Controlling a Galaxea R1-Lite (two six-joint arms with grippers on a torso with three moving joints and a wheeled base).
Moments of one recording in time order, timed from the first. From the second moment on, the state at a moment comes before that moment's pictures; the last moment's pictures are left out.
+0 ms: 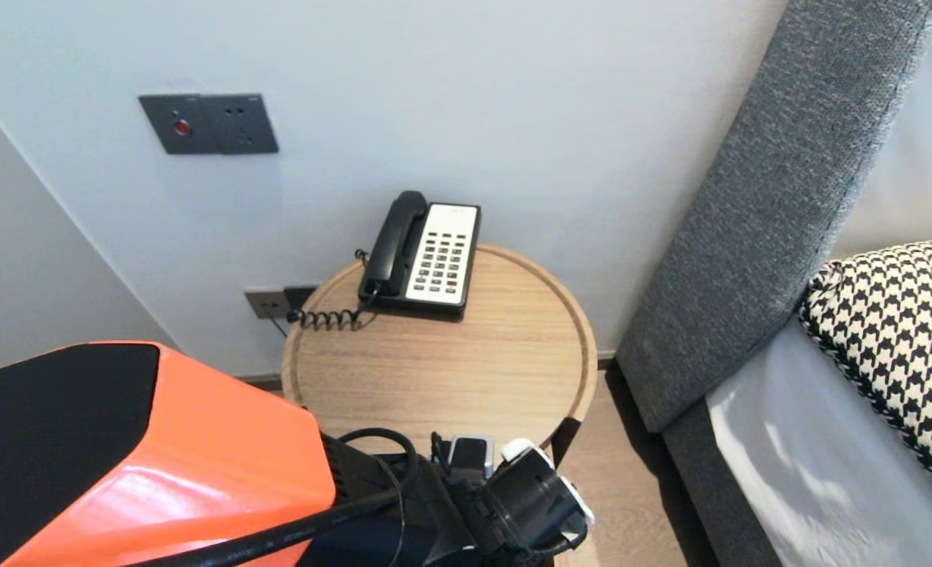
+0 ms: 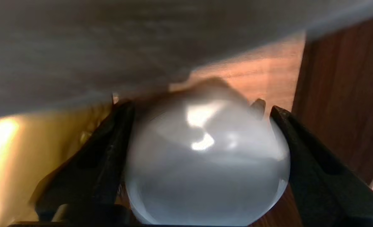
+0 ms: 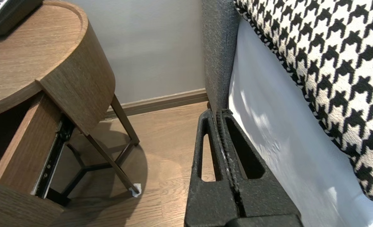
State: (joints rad) left arm -1.12 2.11 -1.14 0.19 0.30 -0.87; right arm 0.00 0.00 0.00 -0.07 -0.01 0.02
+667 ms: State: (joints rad) left arm -1.13 2.06 -1.12 0.19 0.30 -0.87; right arm 0.00 0.00 0.00 -0.07 -0.01 0.02
